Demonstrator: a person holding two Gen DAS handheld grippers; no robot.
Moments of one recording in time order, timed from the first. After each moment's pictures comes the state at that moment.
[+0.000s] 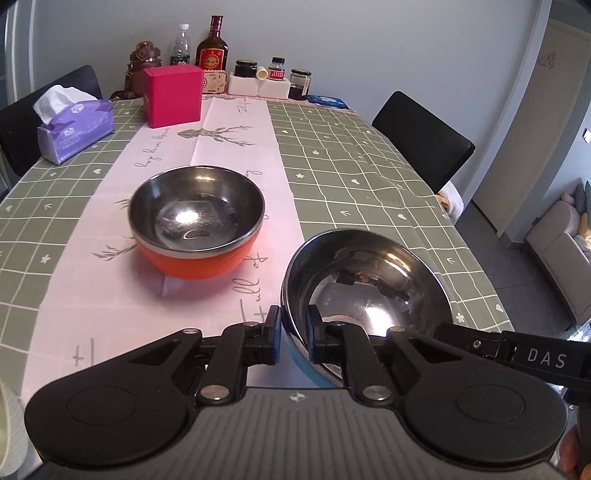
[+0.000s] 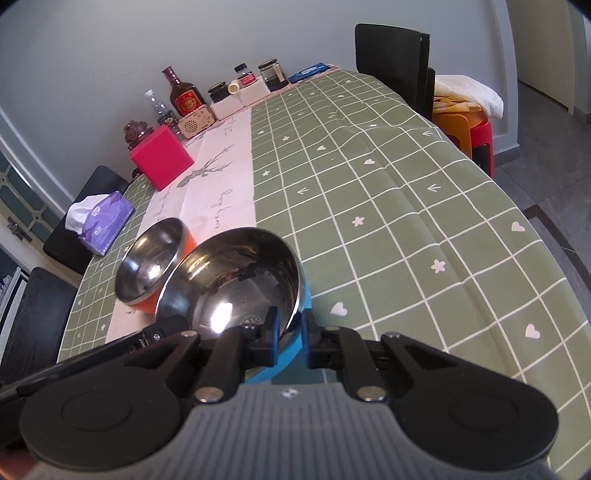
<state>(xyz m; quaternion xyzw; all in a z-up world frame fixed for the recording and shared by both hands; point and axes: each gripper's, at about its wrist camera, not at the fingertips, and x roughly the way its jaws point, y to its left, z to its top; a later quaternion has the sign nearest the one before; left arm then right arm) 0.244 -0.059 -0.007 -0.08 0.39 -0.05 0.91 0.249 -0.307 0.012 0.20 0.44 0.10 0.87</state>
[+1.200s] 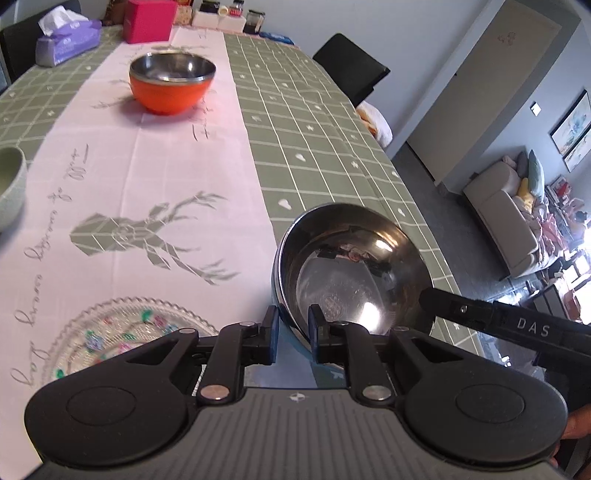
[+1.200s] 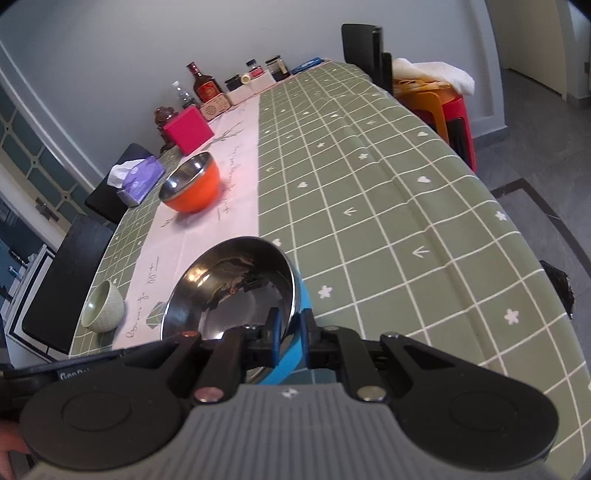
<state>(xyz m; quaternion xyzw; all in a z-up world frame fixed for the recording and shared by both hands) 0.068 -0.079 -0.018 -0.13 0.47 -0.15 0.86 0.047 -0.370 0.022 0.21 0.44 0.11 0.87</state>
